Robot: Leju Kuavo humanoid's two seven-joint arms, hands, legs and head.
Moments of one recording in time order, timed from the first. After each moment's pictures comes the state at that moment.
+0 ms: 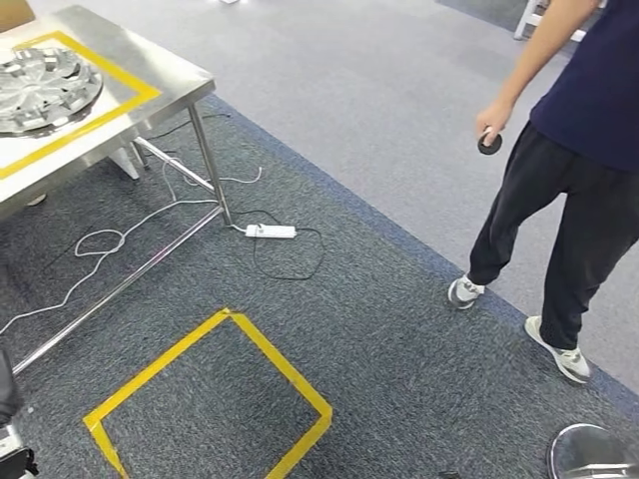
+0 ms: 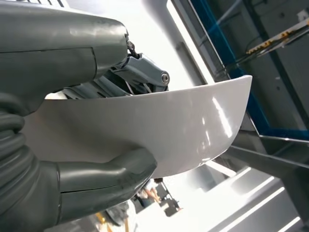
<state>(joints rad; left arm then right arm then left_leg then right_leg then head) 0.32 -0.09 0.04 -1.99 -0.34 0.70 -0.70 -0.07 0.11 -0.97 -0.20 1.16 -0.03 -0.16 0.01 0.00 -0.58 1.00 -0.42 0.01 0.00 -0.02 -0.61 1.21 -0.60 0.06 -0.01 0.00</state>
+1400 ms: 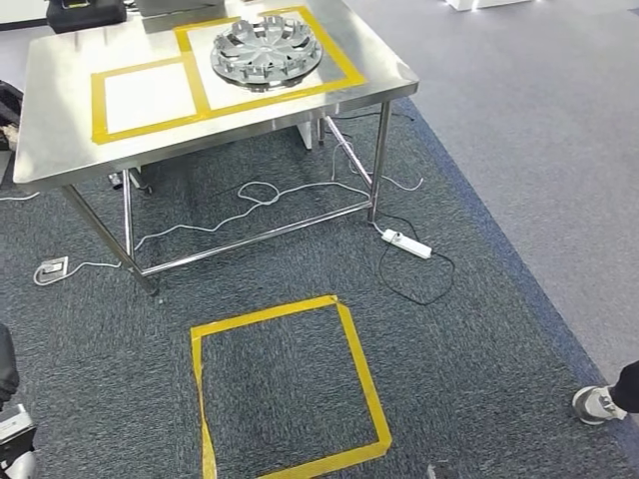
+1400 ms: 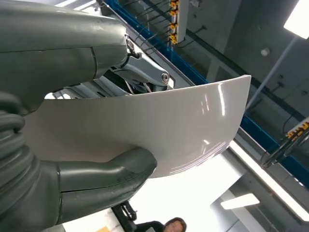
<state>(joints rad) 0.24 -0.01 0.04 -1.94 -0.37 0.70 -0.69 -0.10 0.16 -0.98 -0.20 1.15 -0.03 -0.18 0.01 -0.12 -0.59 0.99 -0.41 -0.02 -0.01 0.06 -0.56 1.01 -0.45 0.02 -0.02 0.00</state>
